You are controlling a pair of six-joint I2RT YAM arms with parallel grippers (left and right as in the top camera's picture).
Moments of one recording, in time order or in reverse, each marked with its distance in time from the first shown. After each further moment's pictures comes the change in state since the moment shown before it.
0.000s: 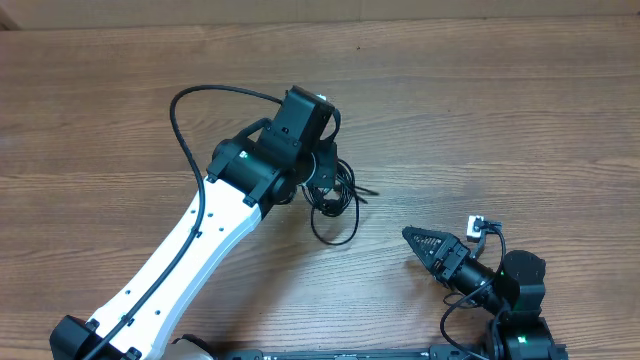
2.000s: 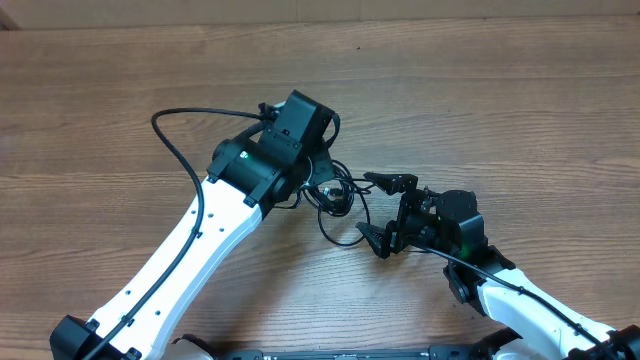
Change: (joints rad) left arm -0.003 0.000 0.000 -0.050 -0.047 -0.360; right arm 0.367 0.846 0.307 0.520 0.262 0.949
